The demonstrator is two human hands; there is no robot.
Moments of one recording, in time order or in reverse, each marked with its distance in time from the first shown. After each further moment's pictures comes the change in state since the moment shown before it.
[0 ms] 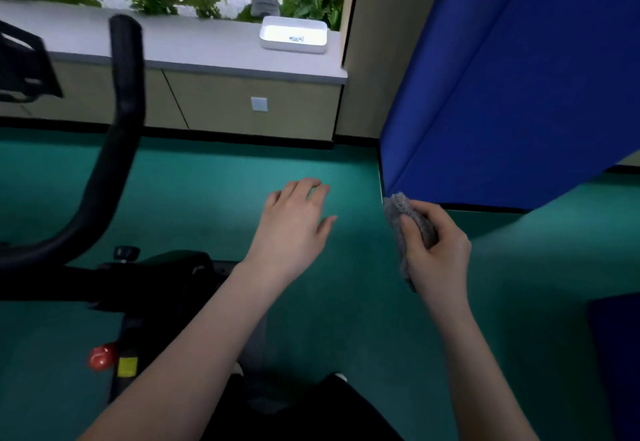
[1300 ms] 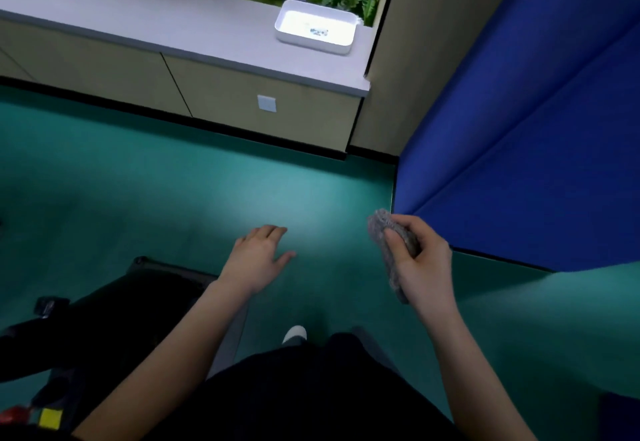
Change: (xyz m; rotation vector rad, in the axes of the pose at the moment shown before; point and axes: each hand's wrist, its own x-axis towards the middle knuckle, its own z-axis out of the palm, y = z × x) left_hand 0.211 -0.075 0.132 -0.051 -0.358 -0.357; right_hand 0.269 0.071 0.052 0.004 -0.316 0.052
